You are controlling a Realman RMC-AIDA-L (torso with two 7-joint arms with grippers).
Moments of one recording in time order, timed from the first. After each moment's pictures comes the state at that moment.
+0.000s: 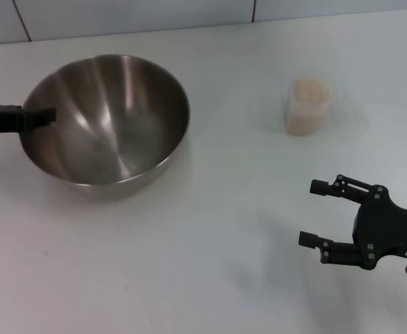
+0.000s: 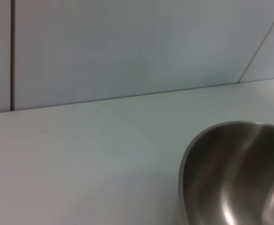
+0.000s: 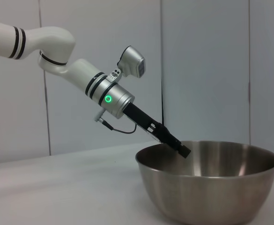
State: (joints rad) left arm -0.50 -2.01 1.07 0.88 2.08 1.03 -2.11; right arm 0.34 1.89 -1.55 -0.04 -0.94 -1.67 0.53
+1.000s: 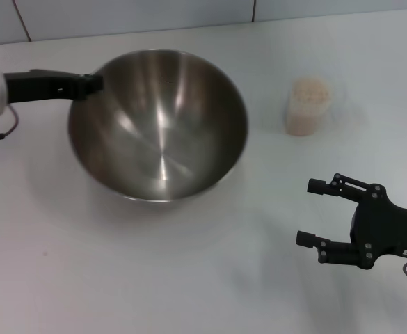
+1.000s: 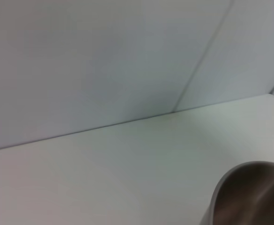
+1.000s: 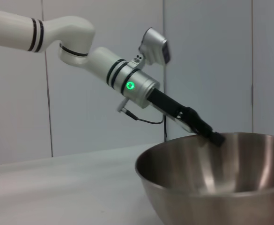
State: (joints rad) left arm -0.64 -2.06 1.03 0.85 2.08 1.08 -2.12; right arm 0.34 1.89 -1.55 -0.04 -0.94 -1.67 0.53
